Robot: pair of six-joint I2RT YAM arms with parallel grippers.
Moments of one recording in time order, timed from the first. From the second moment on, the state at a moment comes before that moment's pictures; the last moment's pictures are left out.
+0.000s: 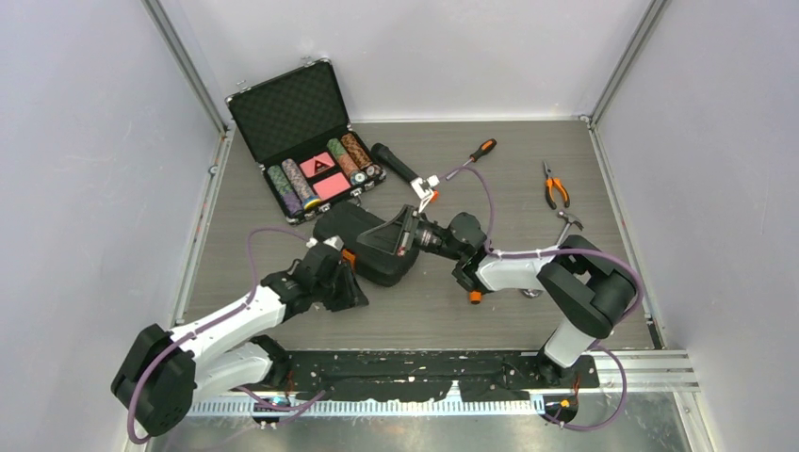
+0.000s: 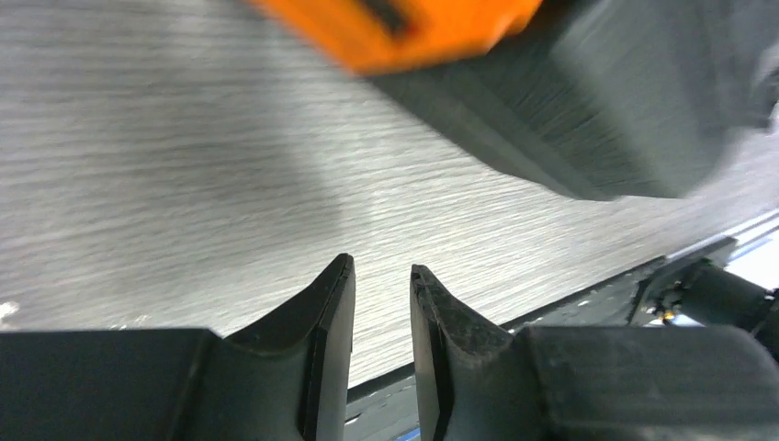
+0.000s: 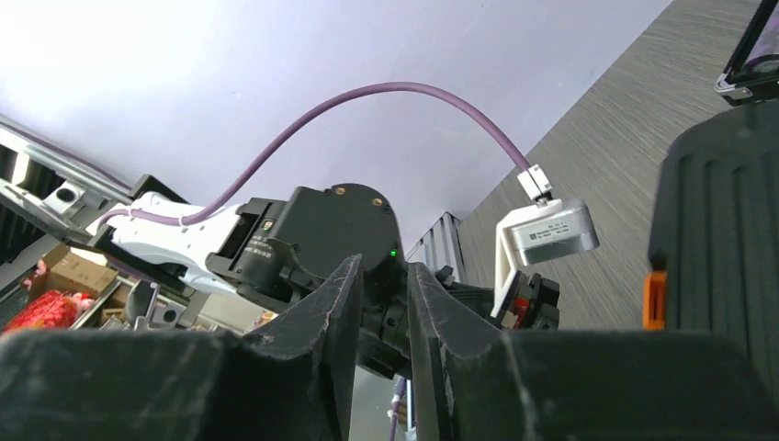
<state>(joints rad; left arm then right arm) -0.65 1.03 0.45 -0.31 0.14 -0.89 0.82 1.65 0.69 1.20 -0.47 1.08</state>
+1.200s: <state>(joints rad) -0.29 0.78 0.32 -0.22 0.11 -0.95 0.89 1.75 1.21 -0.25 0.07 0.34</state>
